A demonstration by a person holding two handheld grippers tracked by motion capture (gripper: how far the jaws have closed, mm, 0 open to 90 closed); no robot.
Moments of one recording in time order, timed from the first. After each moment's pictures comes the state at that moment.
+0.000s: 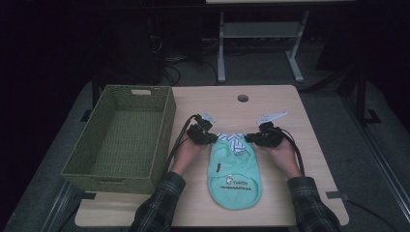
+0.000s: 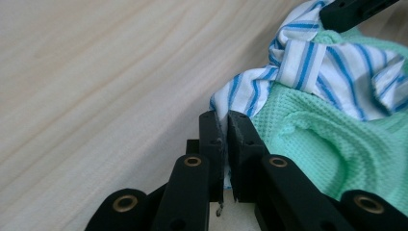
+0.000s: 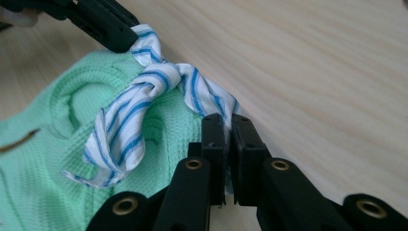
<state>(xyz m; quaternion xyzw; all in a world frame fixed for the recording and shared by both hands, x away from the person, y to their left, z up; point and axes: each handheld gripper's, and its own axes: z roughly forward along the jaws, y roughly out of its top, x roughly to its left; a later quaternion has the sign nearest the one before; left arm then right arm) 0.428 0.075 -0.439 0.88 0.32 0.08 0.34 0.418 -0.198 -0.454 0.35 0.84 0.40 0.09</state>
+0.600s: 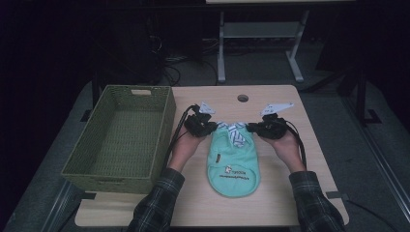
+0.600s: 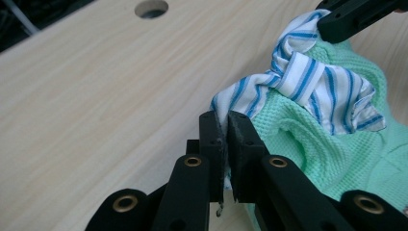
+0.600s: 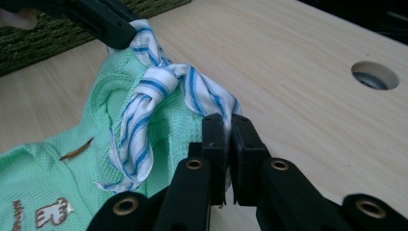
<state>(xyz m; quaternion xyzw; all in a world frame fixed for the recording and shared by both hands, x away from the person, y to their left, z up) 0.421 0.075 -0.395 0.86 0.30 0.15 0.38 0.416 -0.199 -0.412 0.33 0.83 0.43 0.13</state>
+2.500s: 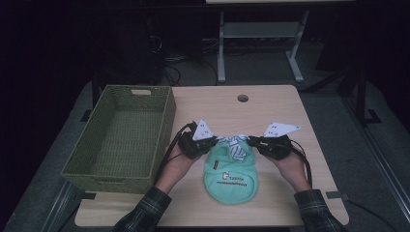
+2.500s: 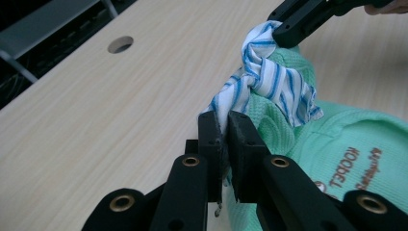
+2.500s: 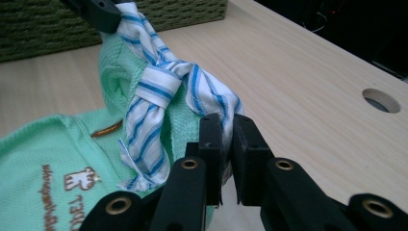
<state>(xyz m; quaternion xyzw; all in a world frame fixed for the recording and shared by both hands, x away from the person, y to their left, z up) 0.340 0.088 -0.384 0.88 0.19 0.19 0.40 0.346 -0.195 -0.415 0.27 0.83 0.45 0.18</state>
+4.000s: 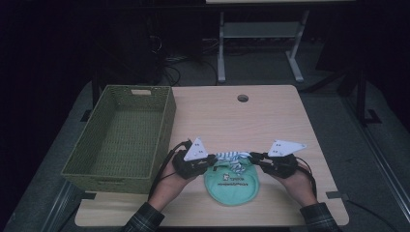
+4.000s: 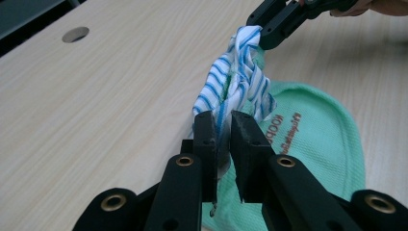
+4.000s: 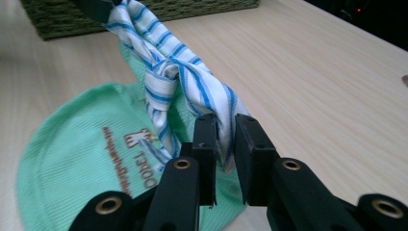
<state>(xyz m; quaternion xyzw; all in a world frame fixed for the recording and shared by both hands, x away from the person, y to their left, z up) 0.293 0.102 -0.393 0.88 0.18 0.15 0.42 0.302 -0.202 -0.427 0.24 0.84 0.46 0.16</state>
